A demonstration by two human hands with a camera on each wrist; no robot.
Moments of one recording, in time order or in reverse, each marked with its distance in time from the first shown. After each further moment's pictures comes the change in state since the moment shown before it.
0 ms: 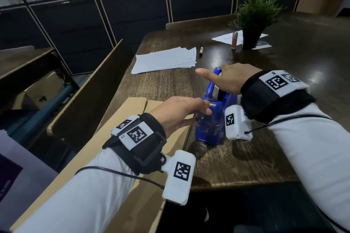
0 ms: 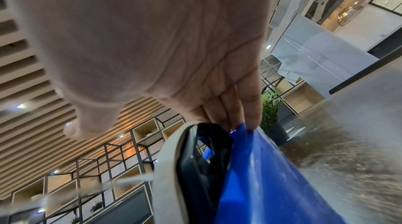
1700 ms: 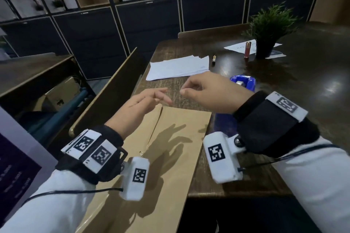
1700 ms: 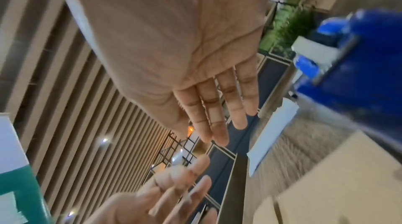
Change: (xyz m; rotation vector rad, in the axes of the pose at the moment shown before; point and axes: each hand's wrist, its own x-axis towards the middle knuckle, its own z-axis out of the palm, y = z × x) left_hand -0.049 -0.004 -0.107 0.351 0.188 0.378; right_hand -0.041 -0.079 -0.007 0.439 0.055 -0.424
